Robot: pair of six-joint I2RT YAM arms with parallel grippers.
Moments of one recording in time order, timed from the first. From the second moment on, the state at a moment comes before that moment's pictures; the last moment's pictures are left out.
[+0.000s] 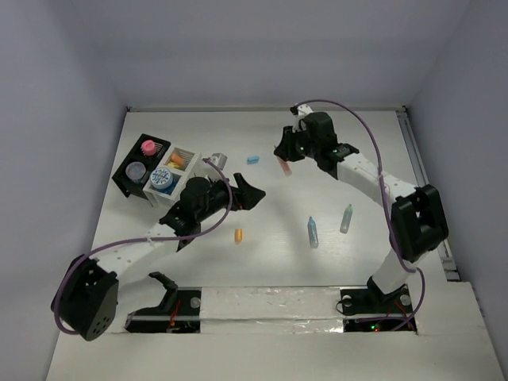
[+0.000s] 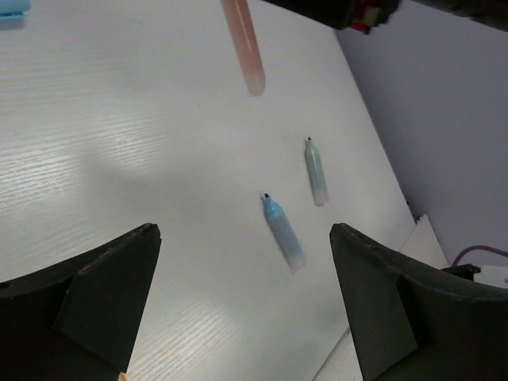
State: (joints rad) left arm -0.60 1.08 0.52 0.35 0.22 -0.69; right arm 0.46 1.72 1.34 -0.14 -0.21 0.24
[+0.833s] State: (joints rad) left arm -0.63 1.26 0.59 0.48 0.04 -0.65; right arm 0.73 1.62 1.21 0.14 -0.16 0.49
